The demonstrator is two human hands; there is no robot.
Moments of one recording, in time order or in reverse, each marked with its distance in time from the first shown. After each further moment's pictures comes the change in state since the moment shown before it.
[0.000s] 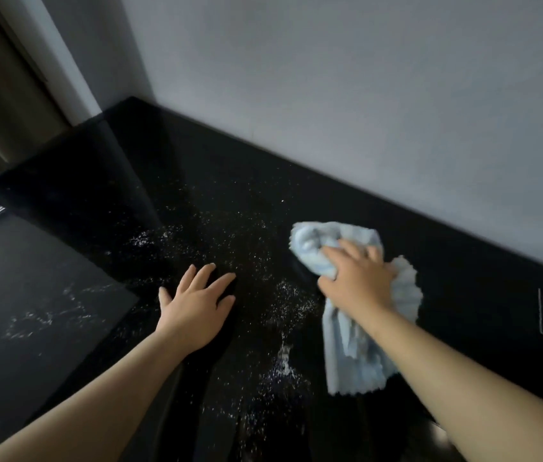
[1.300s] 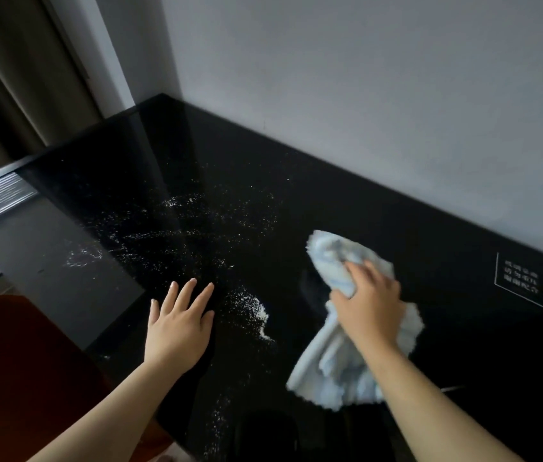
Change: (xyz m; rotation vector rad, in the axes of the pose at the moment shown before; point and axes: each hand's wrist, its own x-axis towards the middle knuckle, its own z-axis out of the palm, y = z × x) left_hand -0.127 -0.034 0.048 0.072 0.187 -0.079; right_hand -0.138 0.000 0.003 0.262 0.202 0.206
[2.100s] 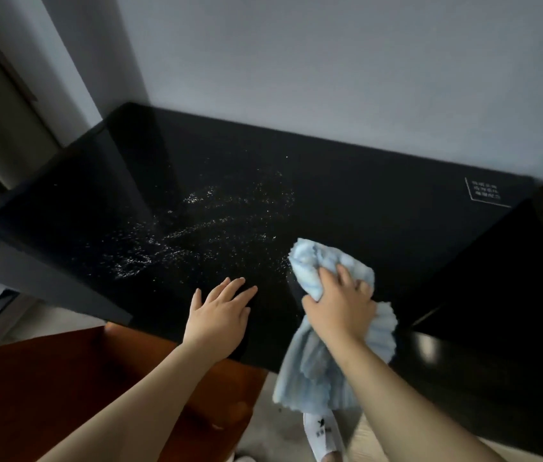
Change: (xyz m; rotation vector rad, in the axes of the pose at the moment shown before) left_hand -0.003 -0.092 -0.030 0.053 -0.208 0.491; right_hand -0.132 -0.136 0.054 -0.113 0.015 0.263
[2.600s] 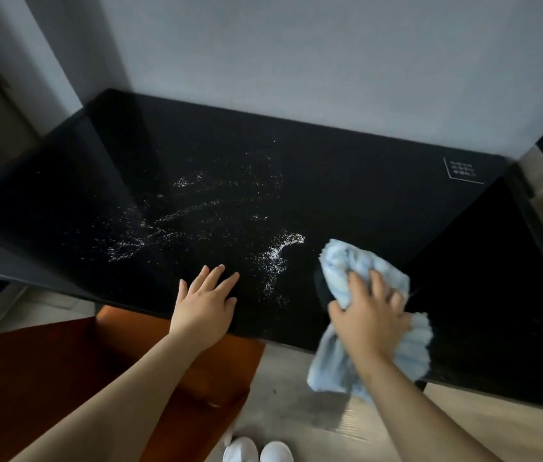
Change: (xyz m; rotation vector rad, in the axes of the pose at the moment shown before) left_hand -0.017 -0.018 0.012 -0.057 0.036 0.002; right_hand -0.057 0.046 -0.010 -0.103 0.159 0.120
